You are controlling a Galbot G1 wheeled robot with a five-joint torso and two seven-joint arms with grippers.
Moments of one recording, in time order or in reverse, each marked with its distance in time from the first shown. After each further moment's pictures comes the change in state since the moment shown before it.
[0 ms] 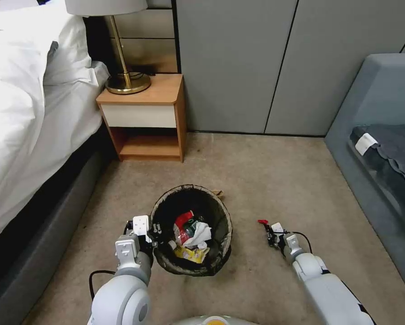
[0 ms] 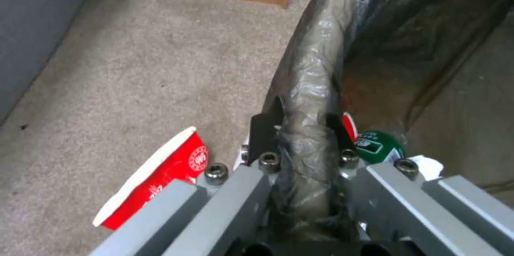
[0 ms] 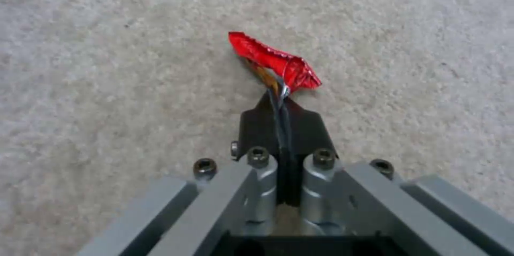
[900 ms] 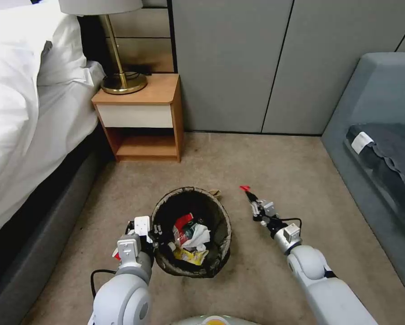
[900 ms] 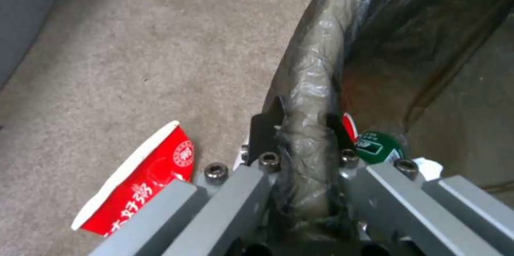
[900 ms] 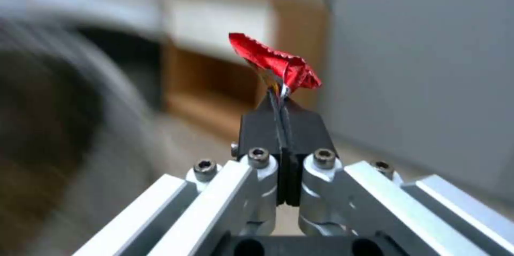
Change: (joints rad) left arm -0.021 0.018 0.016 0.038 -0.007 0.004 0.000; right arm -0.332 -0.056 -0.013 0.899 0.204 0.250 -0.135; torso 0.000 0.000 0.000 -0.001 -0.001
